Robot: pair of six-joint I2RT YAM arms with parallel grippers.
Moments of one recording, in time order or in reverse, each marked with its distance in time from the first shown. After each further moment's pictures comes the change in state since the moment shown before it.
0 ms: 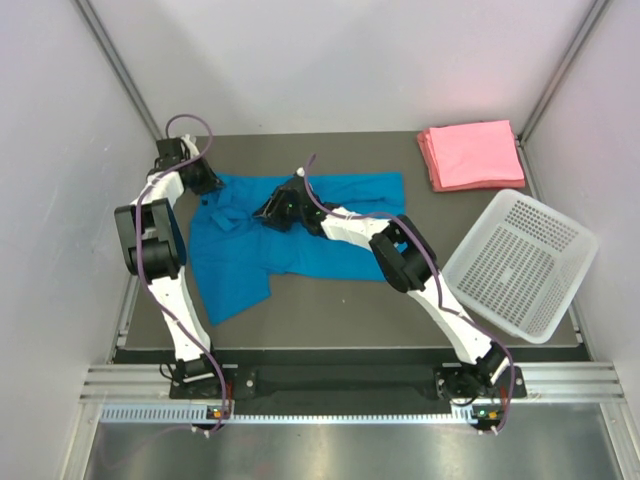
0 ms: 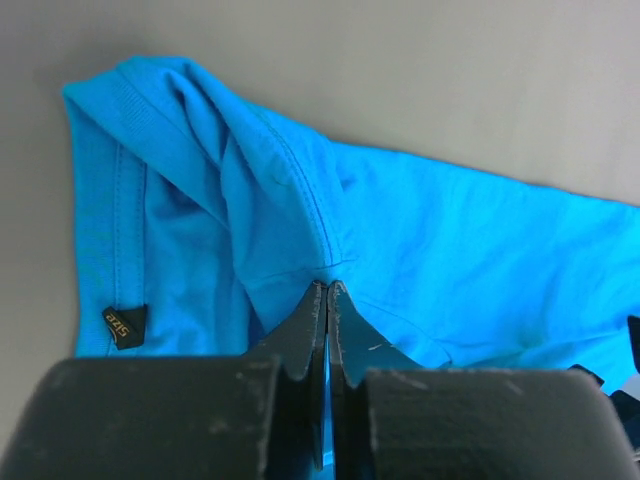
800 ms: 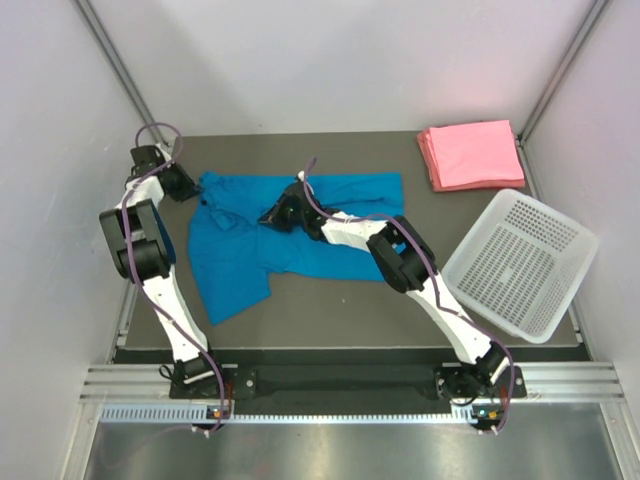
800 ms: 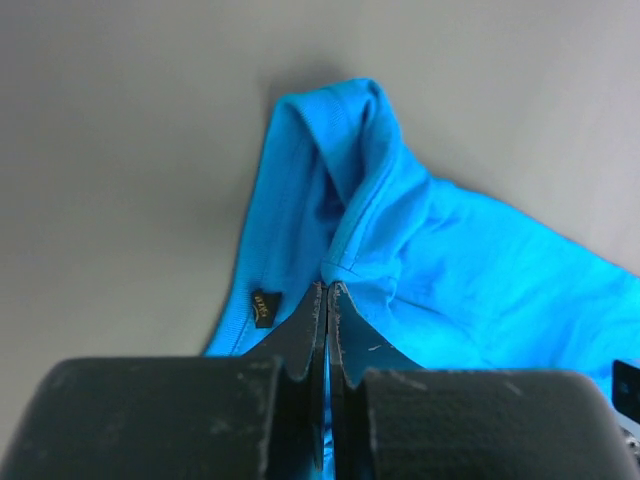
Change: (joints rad) left arm 0.122 0.020 0.014 -0.010 0.000 -0.088; right arm 0.001 0.017 -0.045 0.079 0.027 -0.010
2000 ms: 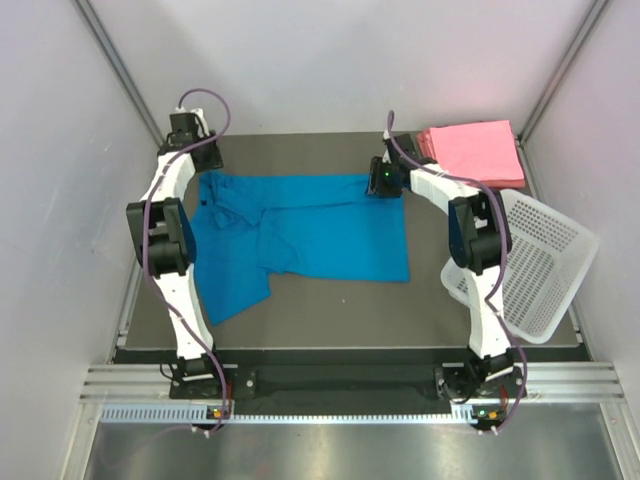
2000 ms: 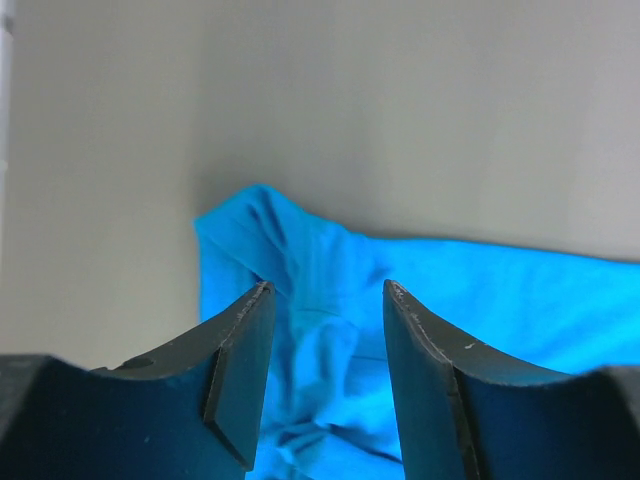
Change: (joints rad) left arm -0.224 0.026 0.242 -0.124 -0.350 0.299; right arm -0.465 -0.362 -0.237 -0.518 0.005 -0.817
